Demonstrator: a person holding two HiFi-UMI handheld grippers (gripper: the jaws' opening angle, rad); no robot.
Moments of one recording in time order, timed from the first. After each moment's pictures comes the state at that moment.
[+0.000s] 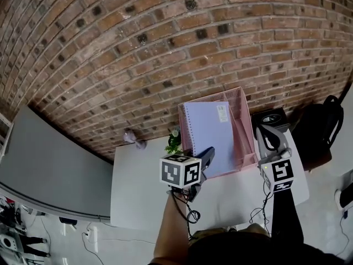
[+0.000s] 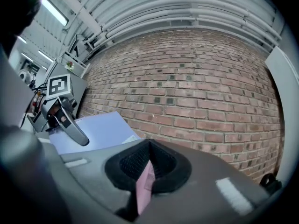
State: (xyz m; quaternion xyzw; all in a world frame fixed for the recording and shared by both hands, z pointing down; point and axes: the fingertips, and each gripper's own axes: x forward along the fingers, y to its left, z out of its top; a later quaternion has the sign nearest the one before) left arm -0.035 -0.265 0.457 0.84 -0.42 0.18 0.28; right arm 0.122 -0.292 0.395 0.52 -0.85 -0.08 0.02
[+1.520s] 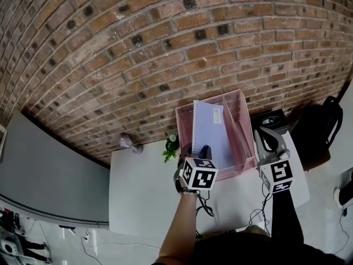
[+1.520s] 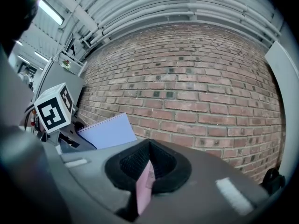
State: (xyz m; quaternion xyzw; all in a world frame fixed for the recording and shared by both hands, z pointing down) left arm -0.072 -0.318 0.496 0.75 -0.56 0.35 0.08; right arm 0.113 -0.314 0.412 0.52 -0.85 -0.06 0.03
